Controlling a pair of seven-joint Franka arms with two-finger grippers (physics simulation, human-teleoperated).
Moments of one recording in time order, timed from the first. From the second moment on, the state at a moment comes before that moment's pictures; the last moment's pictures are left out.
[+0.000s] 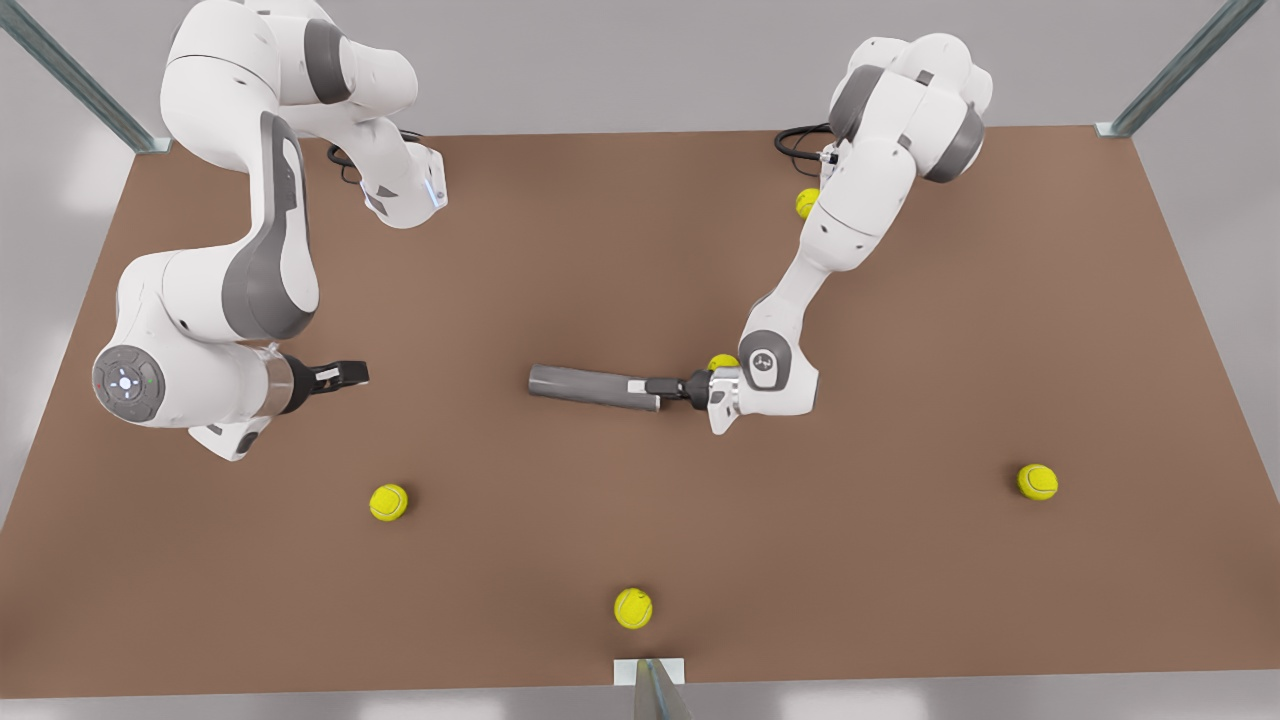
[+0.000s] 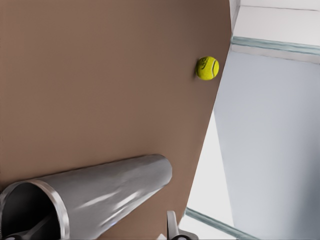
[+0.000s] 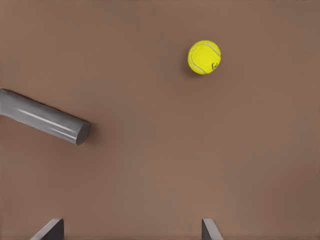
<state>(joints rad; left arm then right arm) -0.45 0.80 -0.13 -1.75 -1.63 2.14 0.66 0.28 0.44 -0.25 -1.21 0.22 1.29 -0.15</state>
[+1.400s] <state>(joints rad) -0.49 0.82 -0.14 -1.71 -1.63 2.14 0.64 0.13 0.43 -0.25 -1.16 0.23 1.36 -0.51</state>
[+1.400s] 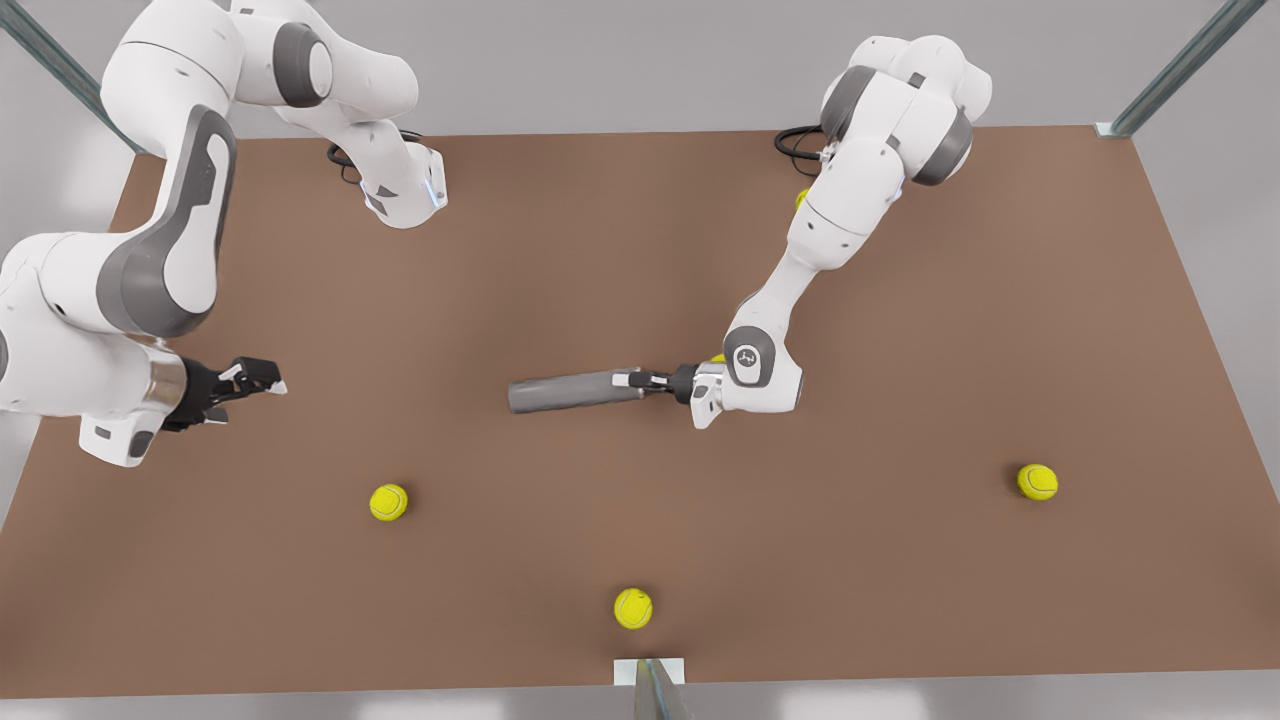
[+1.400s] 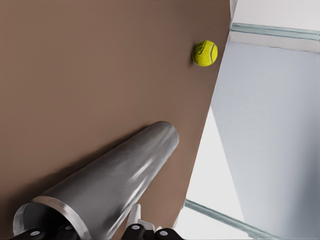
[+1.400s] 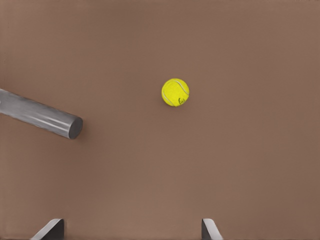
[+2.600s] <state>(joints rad) -0.50 0.76 -0.14 -1.68 -1.57 2.14 0.52 0.09 0.43 -0.25 -1.16 0.30 1.35 -0.52</state>
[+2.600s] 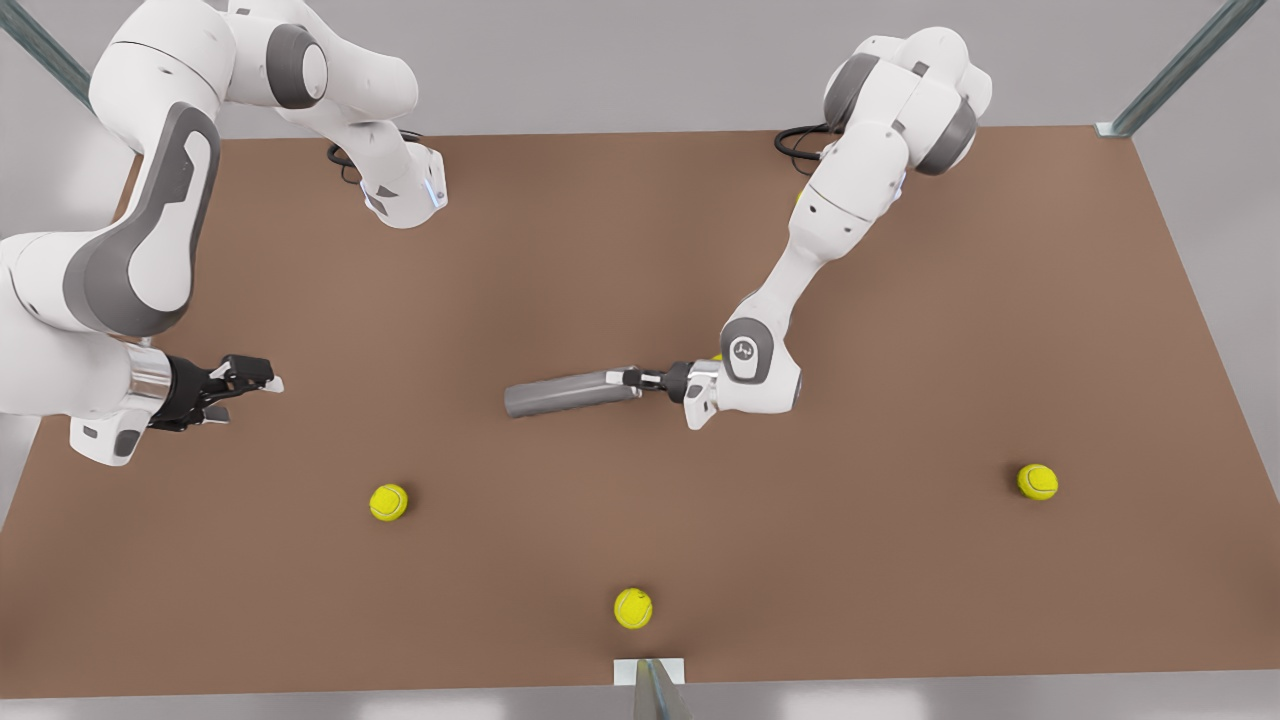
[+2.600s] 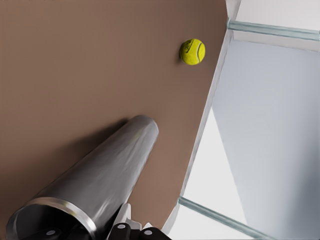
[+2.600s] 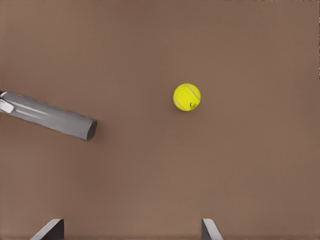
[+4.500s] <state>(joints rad) -0.49 0.27 0.19 -1.68 -0.02 1.93 -0.25 0.11 0.43 -0.25 -1.16 0.27 1.32 -0.60</state>
